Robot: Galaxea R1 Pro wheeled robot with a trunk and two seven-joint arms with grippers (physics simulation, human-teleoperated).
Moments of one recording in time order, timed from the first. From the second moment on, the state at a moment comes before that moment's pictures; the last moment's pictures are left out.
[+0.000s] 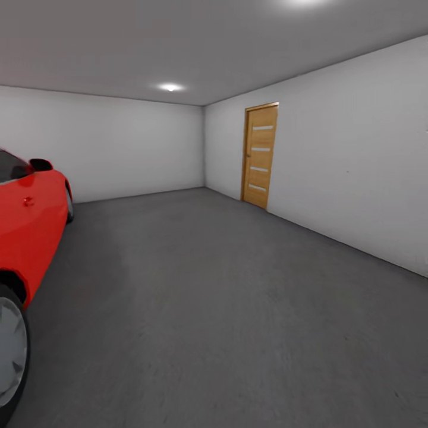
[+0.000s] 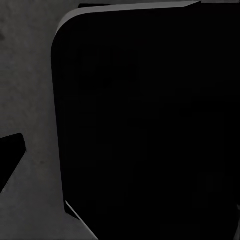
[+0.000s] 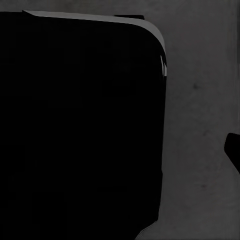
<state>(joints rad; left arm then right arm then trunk) 0.01 -0.02 0.01 -0.04 0.00 0.00 0.00 0.00 -0.01 0.00 0.00 0.01 -0.08 -0.01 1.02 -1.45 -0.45</state>
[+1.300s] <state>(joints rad) 0.01 -0.02 0.01 -0.04 0.00 0.00 0.00 0.00 -0.01 0.00 0.00 0.01 -0.08 -0.01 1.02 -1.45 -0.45</state>
